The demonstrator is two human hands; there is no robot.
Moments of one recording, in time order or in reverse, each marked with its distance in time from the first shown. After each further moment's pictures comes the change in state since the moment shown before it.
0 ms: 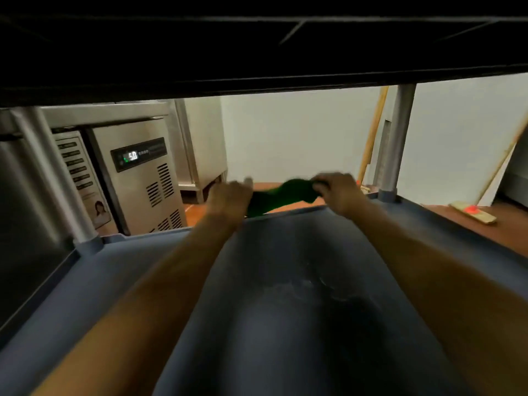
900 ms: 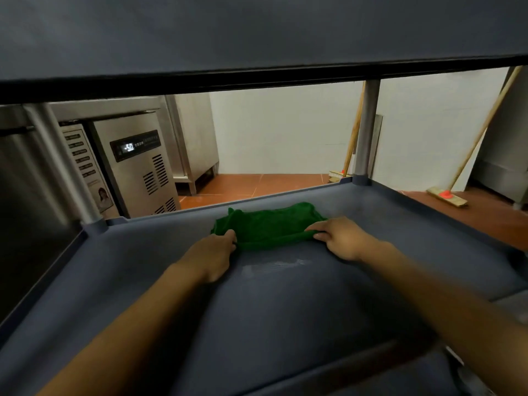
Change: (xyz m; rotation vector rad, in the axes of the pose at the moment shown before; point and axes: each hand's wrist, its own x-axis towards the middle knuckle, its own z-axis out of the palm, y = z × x) left_hand -0.142 0.007 0.013 -0.444 -0.397 0.099; right_hand -0.148 0.015 -0.006 -0.119 -0.410 0.008
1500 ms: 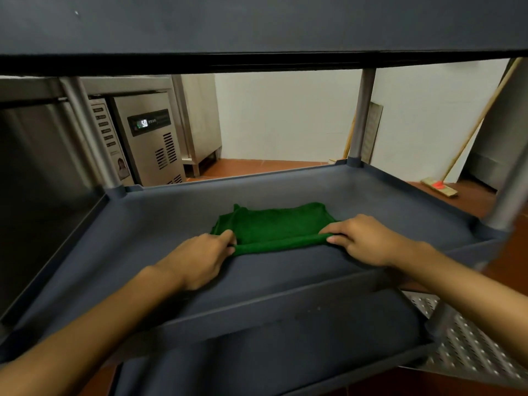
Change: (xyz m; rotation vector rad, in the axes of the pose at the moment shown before) left_hand -0.133 0.024 -0.004 0.022 0.001 0.145; right_hand -0.132 -0.029 -0.017 -0.180 -0.018 -0.152
